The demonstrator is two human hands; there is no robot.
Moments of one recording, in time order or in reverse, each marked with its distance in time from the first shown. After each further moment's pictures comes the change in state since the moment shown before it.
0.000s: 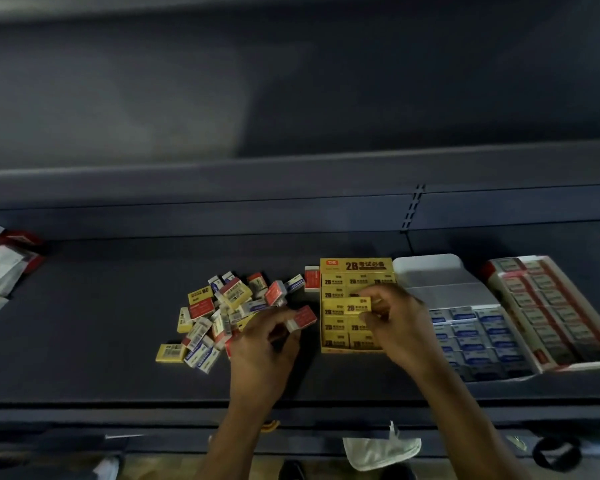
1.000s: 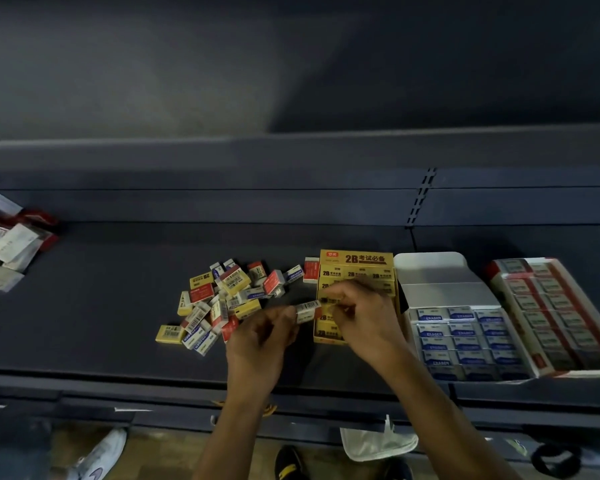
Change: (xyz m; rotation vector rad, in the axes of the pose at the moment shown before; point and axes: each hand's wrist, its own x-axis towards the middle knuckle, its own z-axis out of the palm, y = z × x) left_hand -0.010 0.027 0.006 -0.398 0.026 -0.520; right_hand 0.007 -0.007 0.025 0.011 -0.090 -0.173
